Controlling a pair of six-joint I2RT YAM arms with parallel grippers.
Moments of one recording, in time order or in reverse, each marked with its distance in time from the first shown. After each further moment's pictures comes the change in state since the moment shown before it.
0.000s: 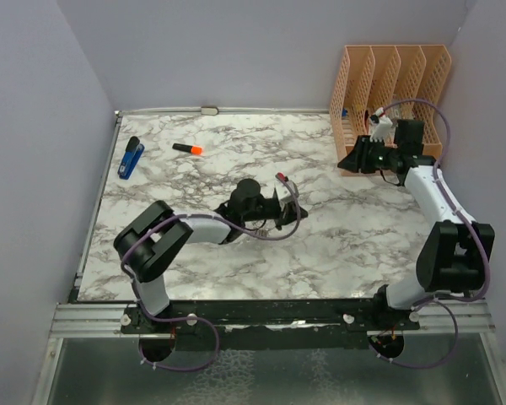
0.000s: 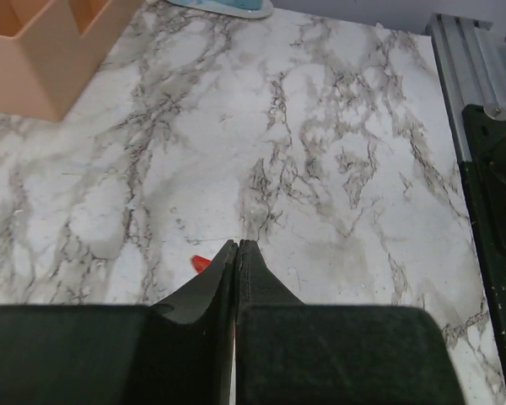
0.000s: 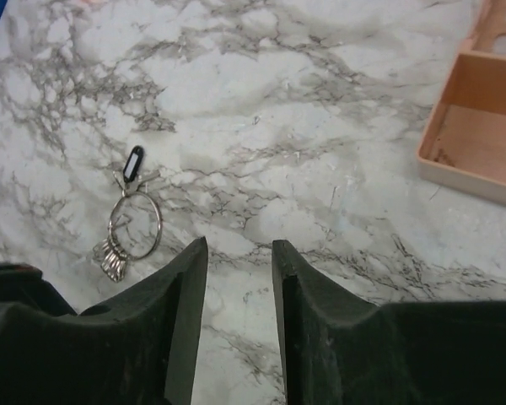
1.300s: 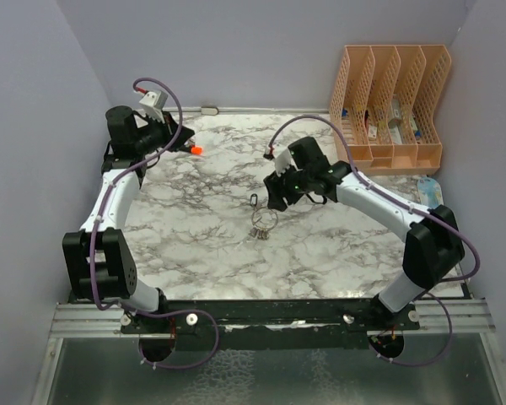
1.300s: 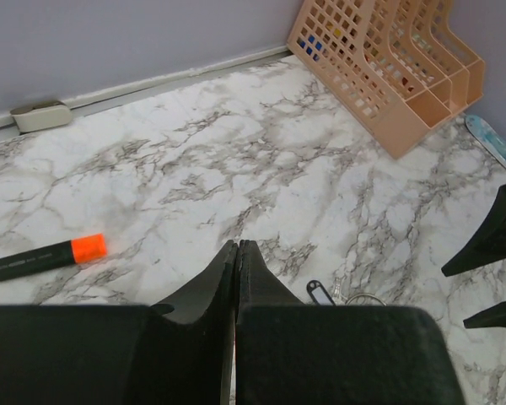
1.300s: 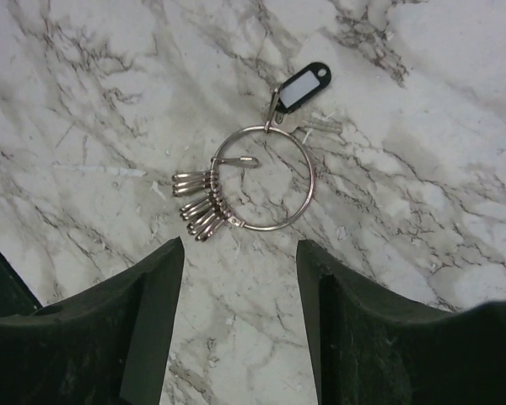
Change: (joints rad) left arm 0.876 -0.329 0.386 -0.801 0.192 -0.136; right arm 0.679 0.126 0.109 -0.116 0.311 -0.129
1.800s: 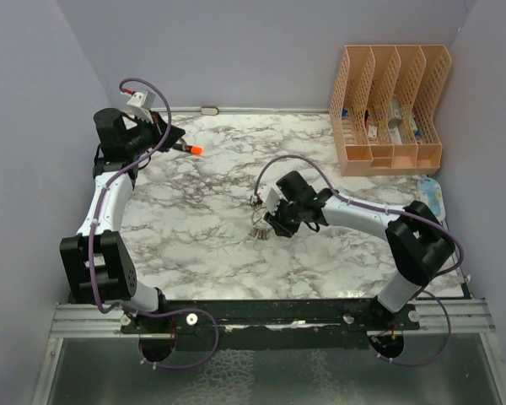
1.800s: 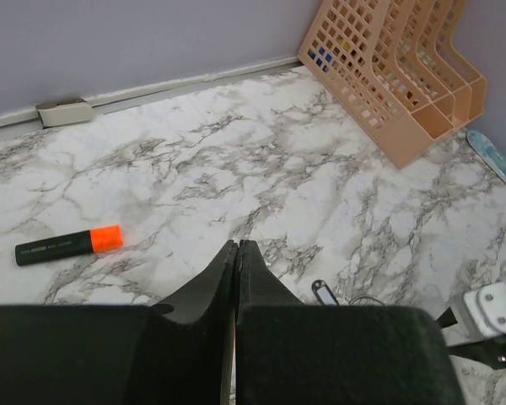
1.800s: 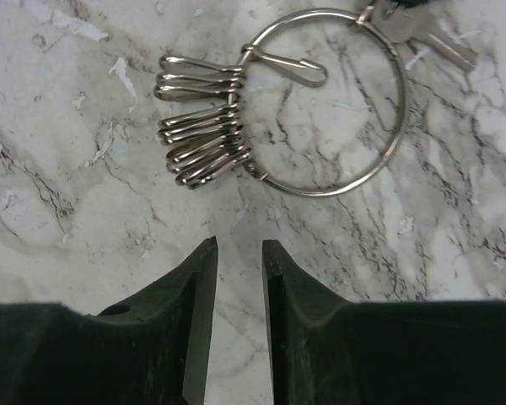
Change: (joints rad) left arm 0.089 -0.022 -0.016 0.012 0.032 -0.031; right arm 0.102 0.063 -0.240 0.100 0.049 -0.282
